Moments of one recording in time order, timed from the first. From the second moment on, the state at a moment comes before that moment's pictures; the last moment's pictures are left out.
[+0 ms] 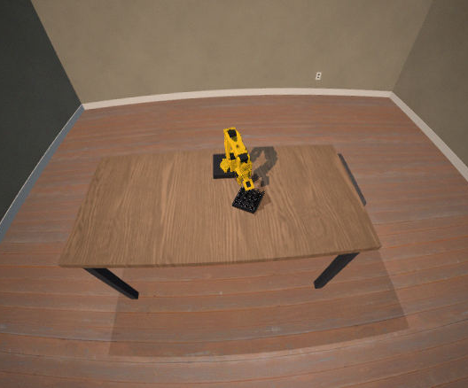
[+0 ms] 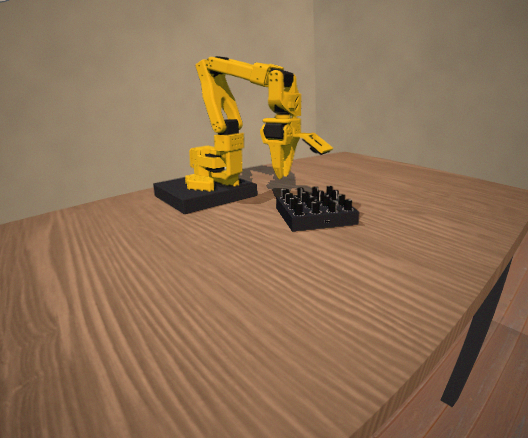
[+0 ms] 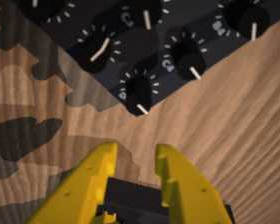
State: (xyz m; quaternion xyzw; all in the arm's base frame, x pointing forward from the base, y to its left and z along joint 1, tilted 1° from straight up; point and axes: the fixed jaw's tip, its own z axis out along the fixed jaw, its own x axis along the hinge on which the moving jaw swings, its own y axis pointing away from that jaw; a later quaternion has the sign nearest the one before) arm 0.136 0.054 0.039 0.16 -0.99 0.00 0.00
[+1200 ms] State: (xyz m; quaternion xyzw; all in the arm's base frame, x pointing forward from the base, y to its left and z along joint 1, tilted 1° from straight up) arm 0.158 0.061 0.044 0.16 -0.99 0.00 -0.01
